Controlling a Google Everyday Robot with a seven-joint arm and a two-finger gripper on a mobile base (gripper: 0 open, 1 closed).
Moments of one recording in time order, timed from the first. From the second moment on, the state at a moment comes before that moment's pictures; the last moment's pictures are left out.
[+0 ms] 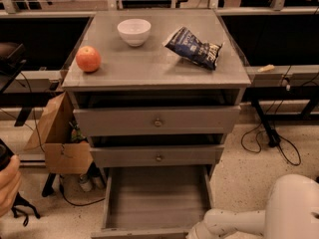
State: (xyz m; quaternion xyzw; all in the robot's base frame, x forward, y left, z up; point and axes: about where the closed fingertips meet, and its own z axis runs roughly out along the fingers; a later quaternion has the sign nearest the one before) arm 0.378 -0.110 0.173 -0.42 0.87 0.25 0.07
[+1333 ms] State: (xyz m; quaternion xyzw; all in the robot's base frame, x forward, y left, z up) arm 0.420 -0.112 0.181 -0.41 0.88 0.23 0.08
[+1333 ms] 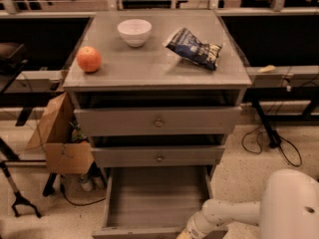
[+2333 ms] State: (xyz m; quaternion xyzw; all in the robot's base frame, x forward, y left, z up) arm 0.424 -0.128 0.191 -0.40 0.89 0.22 0.08
